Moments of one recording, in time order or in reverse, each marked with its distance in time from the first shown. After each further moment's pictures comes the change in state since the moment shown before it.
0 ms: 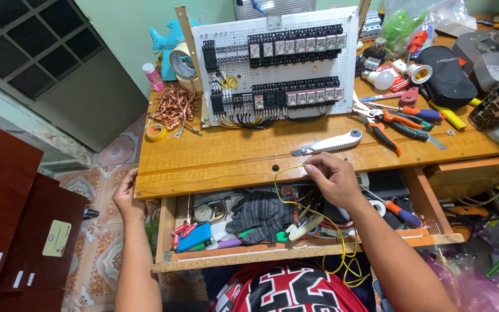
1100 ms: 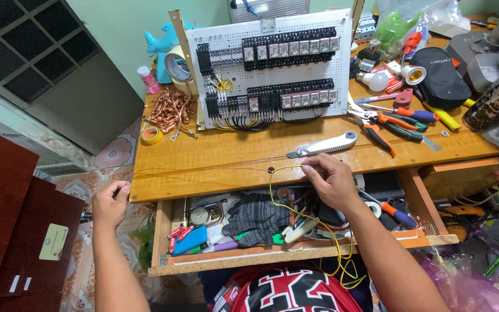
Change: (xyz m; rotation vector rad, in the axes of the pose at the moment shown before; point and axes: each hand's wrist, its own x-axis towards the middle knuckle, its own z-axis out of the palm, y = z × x) left_hand 0.026 0.079 -0.042 0.694 -0.387 0.009; right_hand 0.002 0.000 -0.006 -0.065 0.008 -0.048
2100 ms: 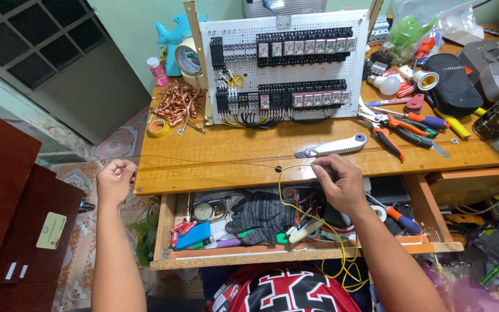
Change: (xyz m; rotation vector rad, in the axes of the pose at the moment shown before) left_hand 0.028 -0.006 0.028 -0.535 0.092 -0.273; right_hand -0.004 -0.001 0.007 -0.066 0.079 -0.053
